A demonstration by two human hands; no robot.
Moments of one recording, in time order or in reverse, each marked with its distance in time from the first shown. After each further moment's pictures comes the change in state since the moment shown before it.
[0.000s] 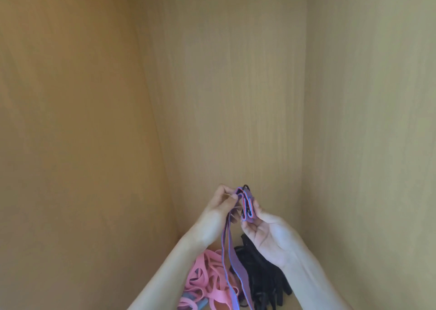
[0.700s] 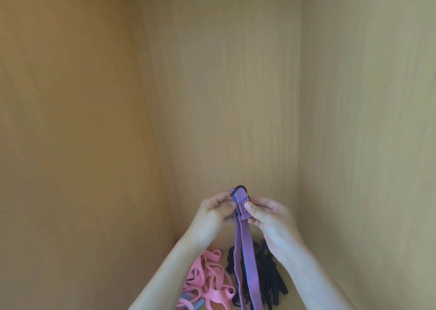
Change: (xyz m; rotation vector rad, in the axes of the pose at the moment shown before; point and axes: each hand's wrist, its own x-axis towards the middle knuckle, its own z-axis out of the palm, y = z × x) left_hand -0.011 0.006 0.006 -0.107 -0.026 -0.060; right_hand -0.005 -0.008 0.004 -0.513 0.213 -0.334
